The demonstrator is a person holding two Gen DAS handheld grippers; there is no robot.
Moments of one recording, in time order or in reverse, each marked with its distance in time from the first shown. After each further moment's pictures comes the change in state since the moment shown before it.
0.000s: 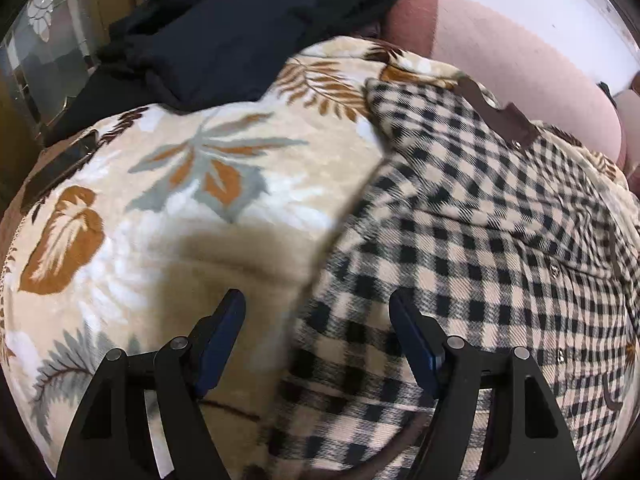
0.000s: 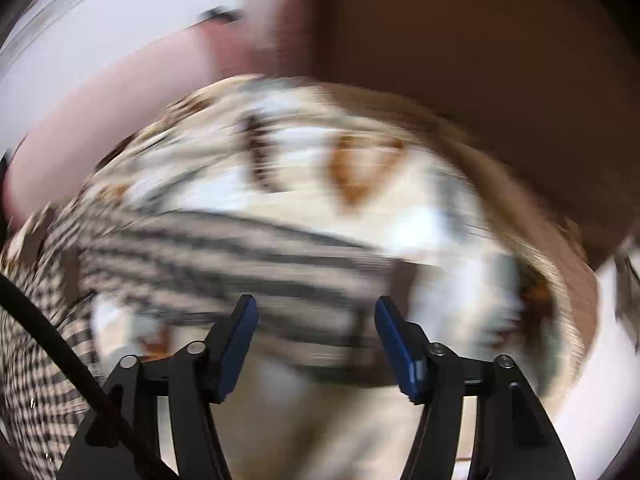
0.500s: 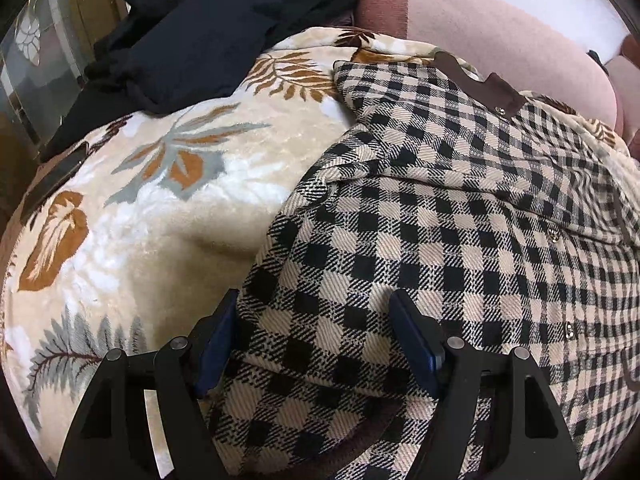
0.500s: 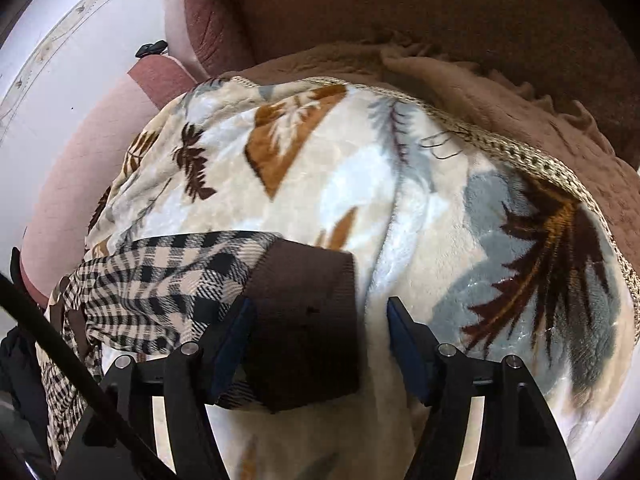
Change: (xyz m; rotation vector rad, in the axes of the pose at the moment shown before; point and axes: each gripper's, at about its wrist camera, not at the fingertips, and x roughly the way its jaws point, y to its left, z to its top) left arm 0.007 -0.029 -0.018 0.061 -0.007 0.032; right arm 0.055 -0.030 -0.004 0.205 0.049 0.201
